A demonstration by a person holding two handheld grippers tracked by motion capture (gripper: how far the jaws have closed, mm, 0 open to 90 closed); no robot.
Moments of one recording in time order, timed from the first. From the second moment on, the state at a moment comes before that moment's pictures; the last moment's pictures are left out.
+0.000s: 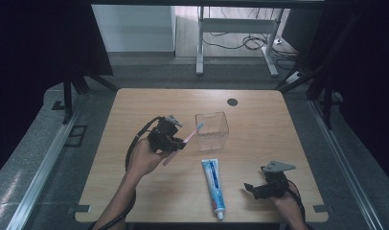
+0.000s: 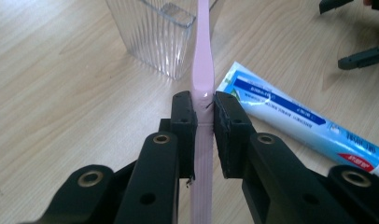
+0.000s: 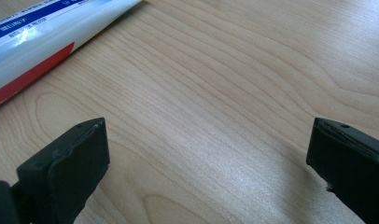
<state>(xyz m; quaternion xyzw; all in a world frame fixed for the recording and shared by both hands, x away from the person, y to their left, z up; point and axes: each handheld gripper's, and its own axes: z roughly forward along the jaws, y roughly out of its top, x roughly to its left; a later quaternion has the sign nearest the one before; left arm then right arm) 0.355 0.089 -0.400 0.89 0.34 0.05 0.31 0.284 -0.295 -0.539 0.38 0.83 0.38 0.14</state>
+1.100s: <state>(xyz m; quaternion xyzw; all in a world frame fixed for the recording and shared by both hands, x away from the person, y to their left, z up) 0.391 0.043 -0.378 0.87 0.33 0.08 0.36 0.283 -0.294 -0.540 0.37 0.84 0.38 0.14</state>
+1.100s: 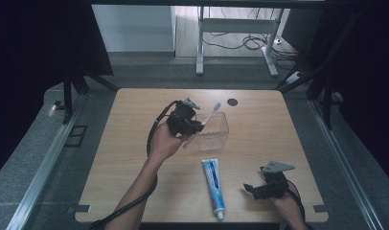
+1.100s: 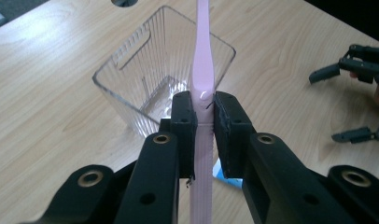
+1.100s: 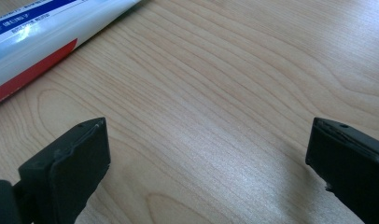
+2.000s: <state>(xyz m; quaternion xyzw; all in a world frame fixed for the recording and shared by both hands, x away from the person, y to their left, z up) 0.422 0.000 -0.372 0.86 0.33 0.10 0.38 0.284 -0.293 -0.541 0.37 0.84 0.38 0.14</state>
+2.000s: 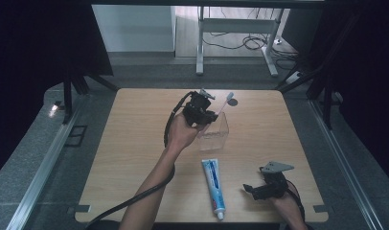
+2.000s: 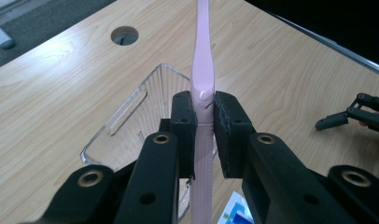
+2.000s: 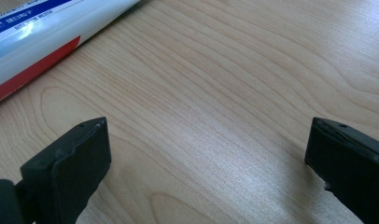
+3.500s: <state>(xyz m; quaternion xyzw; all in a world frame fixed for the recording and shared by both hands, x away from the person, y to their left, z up) 0.453 -0.032 -0.438 0.86 0.35 0.12 0.35 0.284 -0.292 -0.541 0.37 0.84 0.38 0.13</state>
